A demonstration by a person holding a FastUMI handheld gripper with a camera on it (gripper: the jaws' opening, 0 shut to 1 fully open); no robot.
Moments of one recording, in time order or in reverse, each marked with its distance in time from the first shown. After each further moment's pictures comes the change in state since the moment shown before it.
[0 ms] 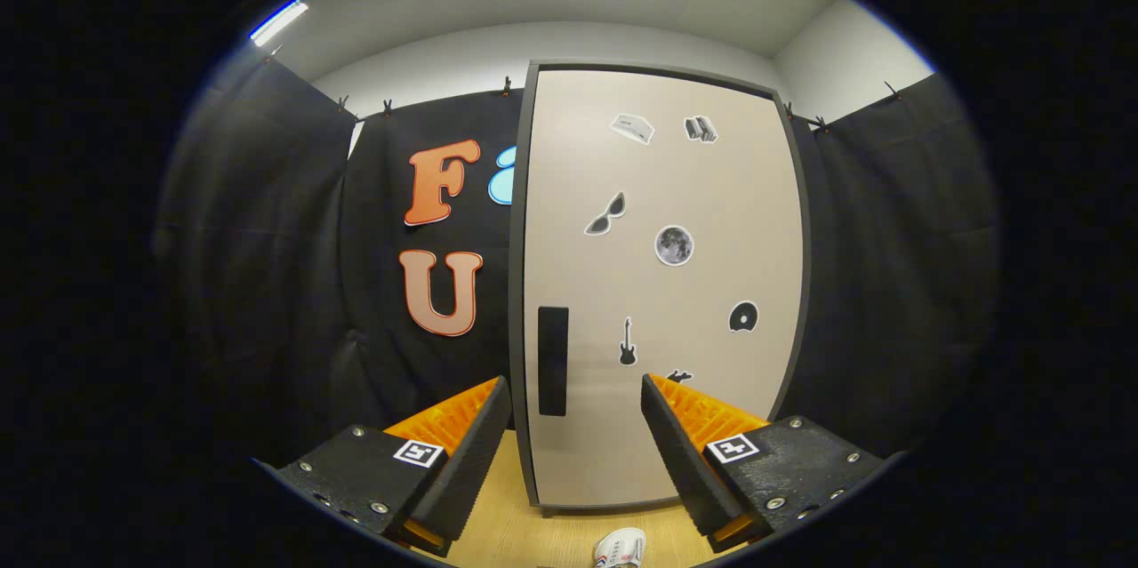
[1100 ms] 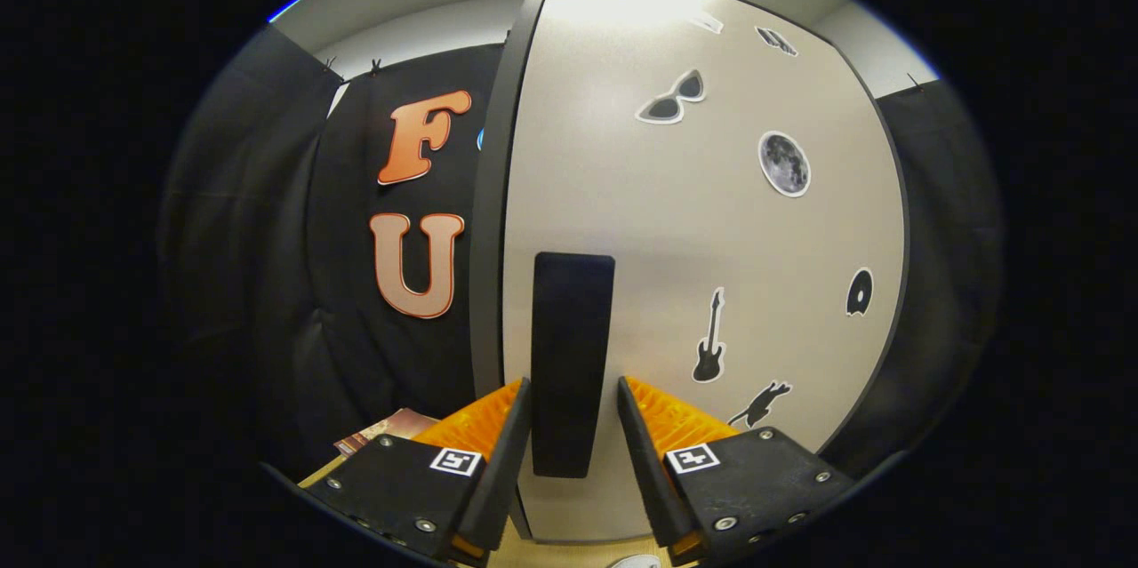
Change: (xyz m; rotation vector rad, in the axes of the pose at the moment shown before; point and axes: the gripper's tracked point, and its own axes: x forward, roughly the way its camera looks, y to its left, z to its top) arm 0.134 0.021 -0.053 -0.071 0.036 -0.032
